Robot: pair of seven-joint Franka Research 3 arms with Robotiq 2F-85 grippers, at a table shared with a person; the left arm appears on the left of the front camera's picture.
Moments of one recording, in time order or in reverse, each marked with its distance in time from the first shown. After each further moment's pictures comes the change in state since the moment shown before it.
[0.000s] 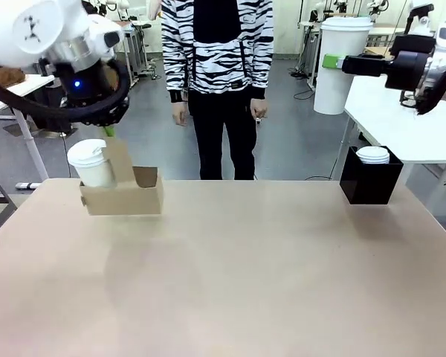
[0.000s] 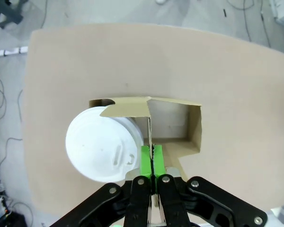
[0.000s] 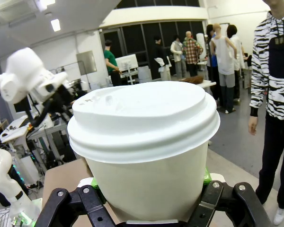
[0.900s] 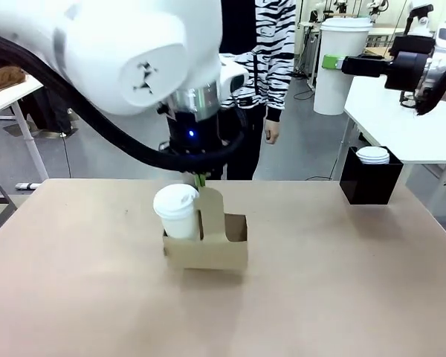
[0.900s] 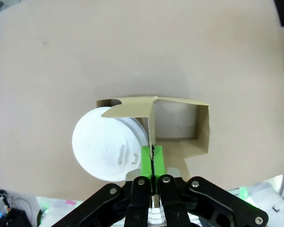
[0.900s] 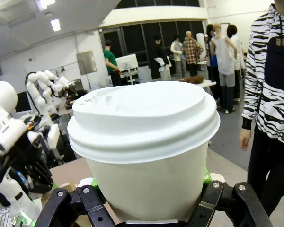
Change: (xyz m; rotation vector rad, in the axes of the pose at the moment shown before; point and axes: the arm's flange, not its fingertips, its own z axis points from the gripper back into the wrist) left arm -0.124 -0.174 -0.015 -0.024 0.086 -0.119; right arm 0.000 0.000 0.000 0.000 0.001 0.000
